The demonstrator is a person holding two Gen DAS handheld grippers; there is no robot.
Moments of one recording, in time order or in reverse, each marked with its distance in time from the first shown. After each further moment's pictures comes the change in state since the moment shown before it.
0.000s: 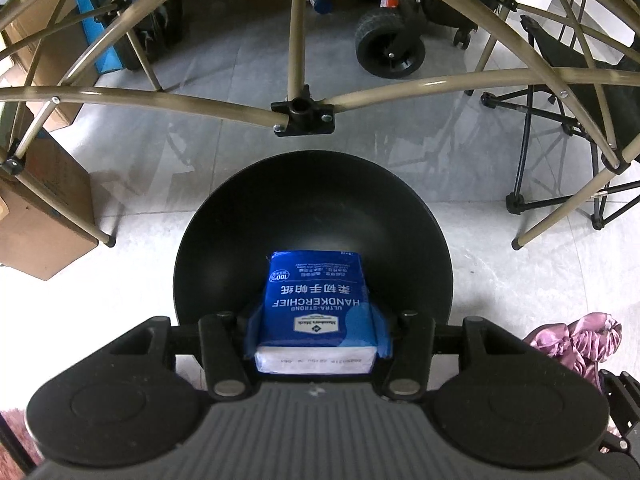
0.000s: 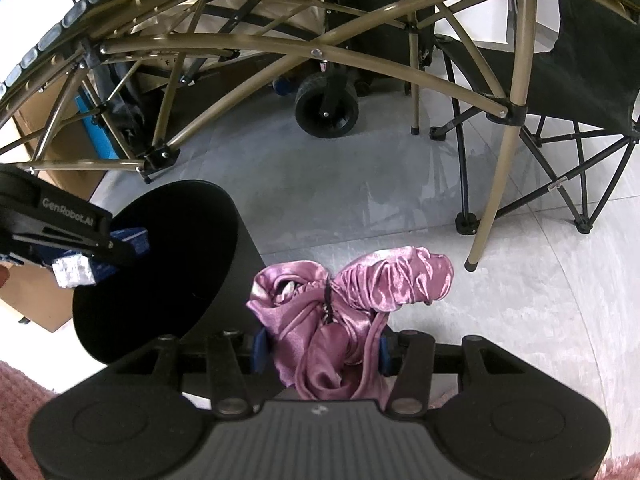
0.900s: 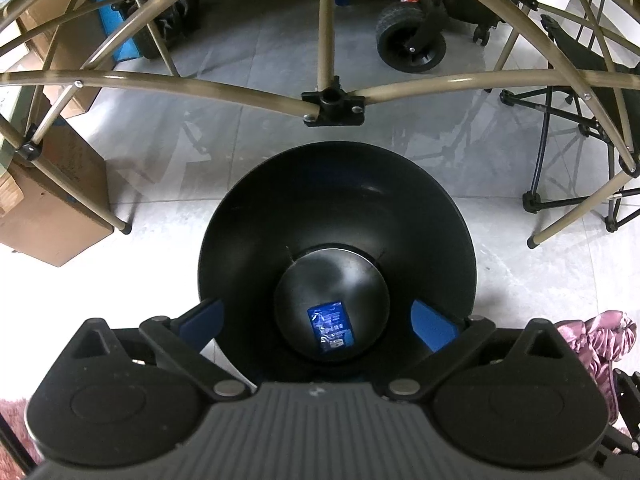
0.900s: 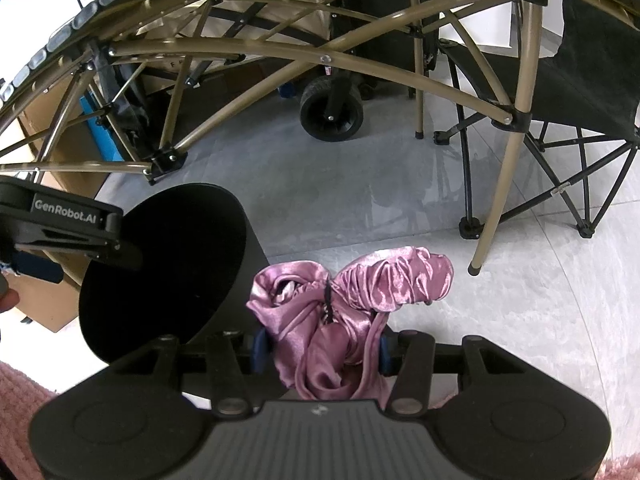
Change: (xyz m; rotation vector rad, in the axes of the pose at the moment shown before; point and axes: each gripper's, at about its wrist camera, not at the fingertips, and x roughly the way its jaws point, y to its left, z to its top) left arm 0.000 0.011 0.000 -0.031 0.023 0.033; right arm -0.004 0.006 0.001 -0.016 -0.009 0.007
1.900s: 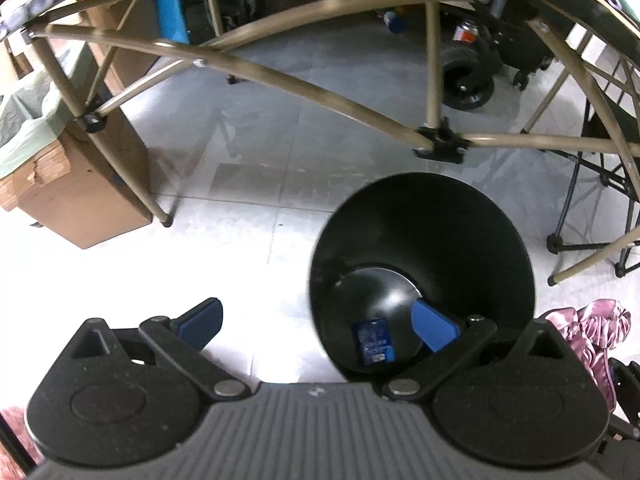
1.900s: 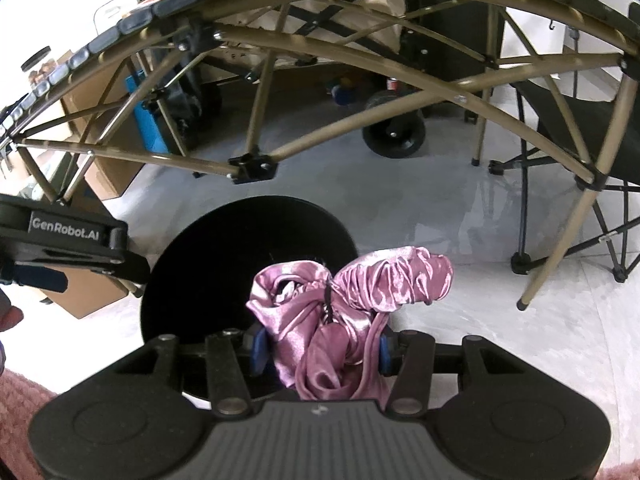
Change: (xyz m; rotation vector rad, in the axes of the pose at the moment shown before) left arm -0.019 0.085 -0.004 -0.130 -0.053 0.010; right arm 0.006 0.081 0.024 -0.117 -0.004 0.066
